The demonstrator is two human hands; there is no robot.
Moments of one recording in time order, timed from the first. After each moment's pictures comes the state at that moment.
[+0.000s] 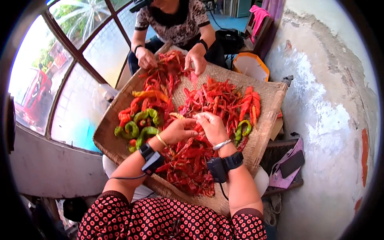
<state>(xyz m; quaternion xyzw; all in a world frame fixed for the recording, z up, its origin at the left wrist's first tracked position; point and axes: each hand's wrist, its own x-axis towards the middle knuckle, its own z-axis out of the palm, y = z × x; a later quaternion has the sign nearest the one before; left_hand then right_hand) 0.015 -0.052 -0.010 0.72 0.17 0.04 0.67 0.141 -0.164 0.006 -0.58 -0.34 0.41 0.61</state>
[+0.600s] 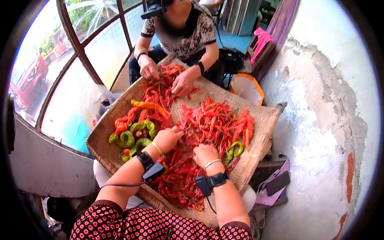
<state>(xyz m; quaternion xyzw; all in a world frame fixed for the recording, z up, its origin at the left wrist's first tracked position) 0.004 -0.019 -0.033 0.98 0.18 0.07 0.07 0.140 -0.166 -0.026 -0.76 -0.63 0.14 0.04</state>
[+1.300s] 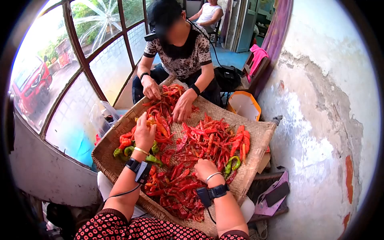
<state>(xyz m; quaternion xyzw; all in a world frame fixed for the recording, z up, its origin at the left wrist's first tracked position) -0.014 0.029 0.022 0.77 0.43 0.46 0.11 0.147 -0.169 -0.022 -0.73 -0.66 0.17 0.04</state>
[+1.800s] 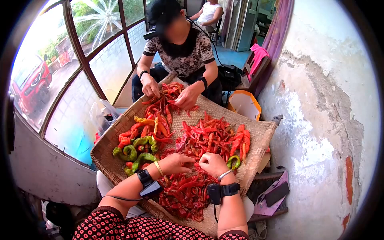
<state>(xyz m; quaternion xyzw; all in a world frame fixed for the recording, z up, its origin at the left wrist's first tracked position) 0.007 -0.047 -0.005 0.92 0.02 0.09 0.38 0.175 -0.178 0.007 -0.69 -0.58 0.28 0.32</state>
